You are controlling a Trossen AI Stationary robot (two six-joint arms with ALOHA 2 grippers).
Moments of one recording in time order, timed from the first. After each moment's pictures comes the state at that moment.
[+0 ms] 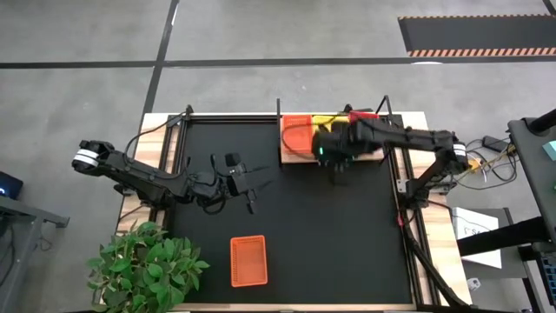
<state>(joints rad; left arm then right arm) -0.23 1.26 0.71 0.56 -0.62 0.35 -0.08 1.63 1.68 -1.45 0.26 -0.06</state>
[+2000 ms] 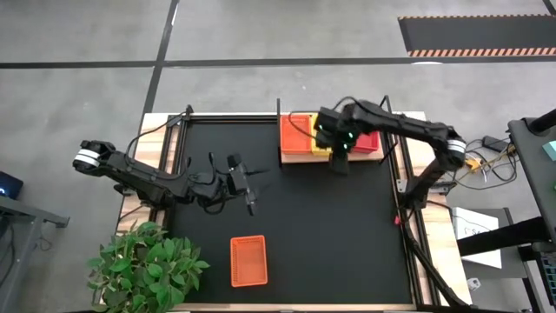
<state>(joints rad) -0.23 1.28 0.71 0.60 -0.60 0.24 -0.37 1.66 1.60 -1.39 -0.10 -0.17</state>
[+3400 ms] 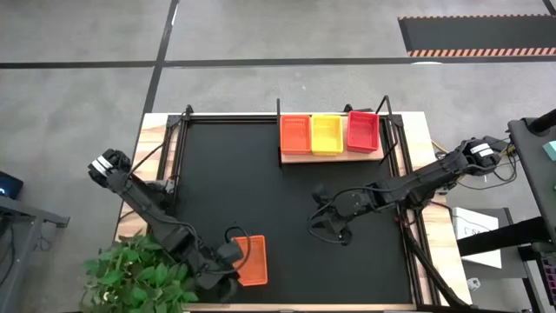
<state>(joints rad) -0.74 1.52 1.22 -0.46 -0.10 -1.30 0.31 1.35 0.85 -0.15 0.05 -0.52</state>
